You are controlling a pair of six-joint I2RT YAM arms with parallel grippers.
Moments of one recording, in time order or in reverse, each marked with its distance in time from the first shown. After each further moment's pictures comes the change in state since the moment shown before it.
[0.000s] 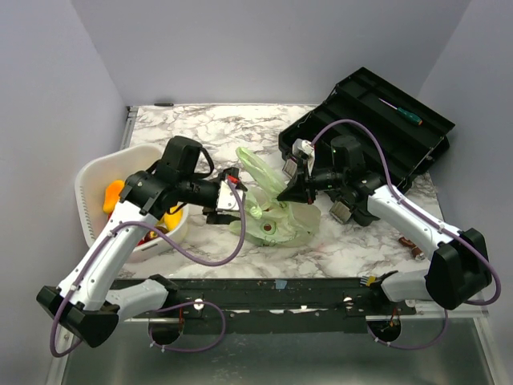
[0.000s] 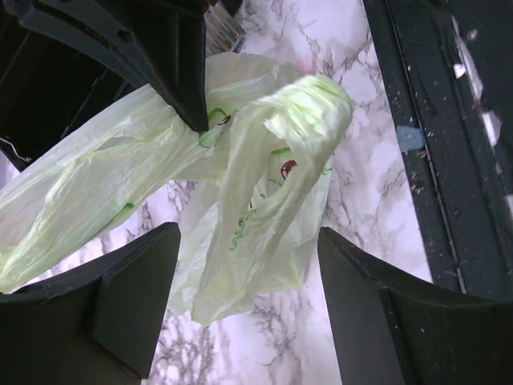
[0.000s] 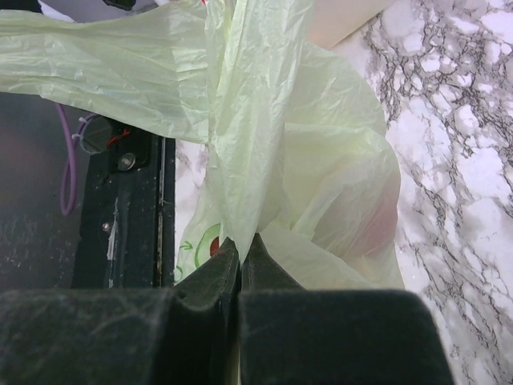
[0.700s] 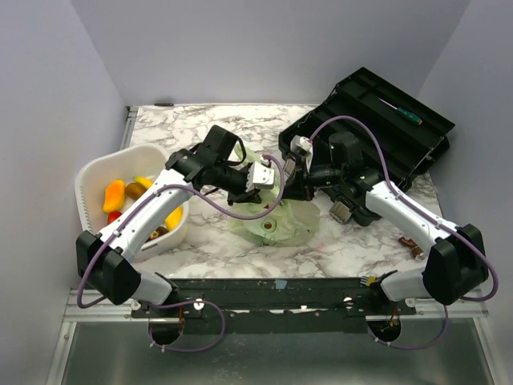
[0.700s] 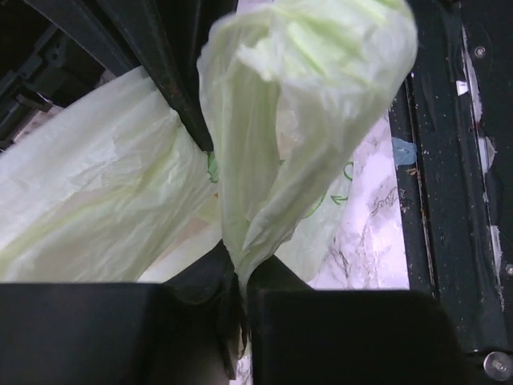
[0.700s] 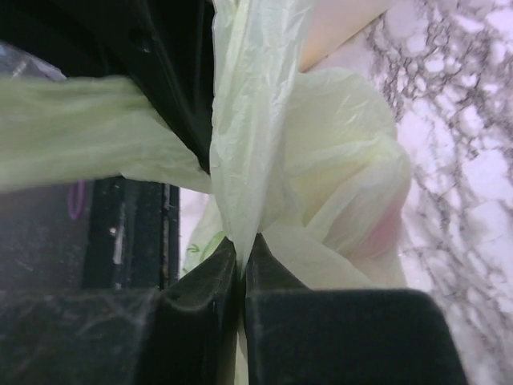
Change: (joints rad) left arm -0.069 0.293 0.067 0.075 -0.056 -0.141; right arm 0.000 0.033 0.049 -0.033 -0.013 0.003
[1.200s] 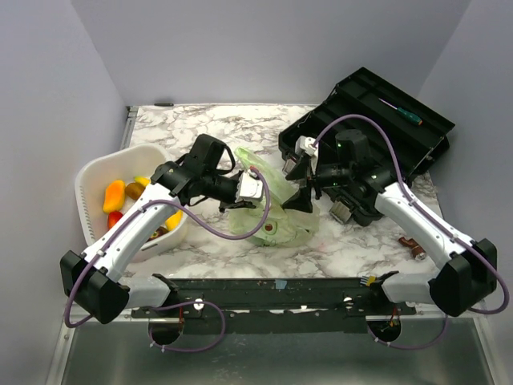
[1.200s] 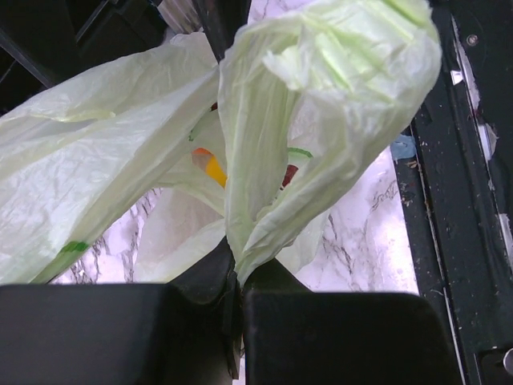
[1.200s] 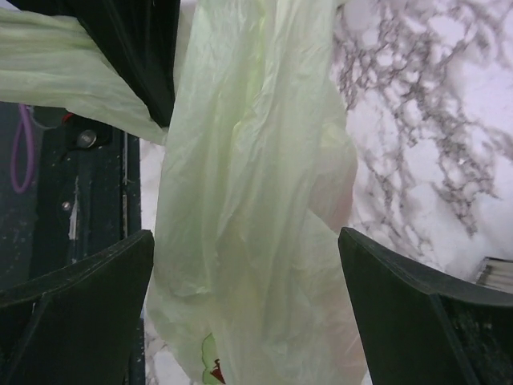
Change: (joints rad) left arm 0.016 -0.127 -0.115 0.037 0.037 0.060; right arm 0.008 -0.110 0.053 -0.184 0.128 -0.198
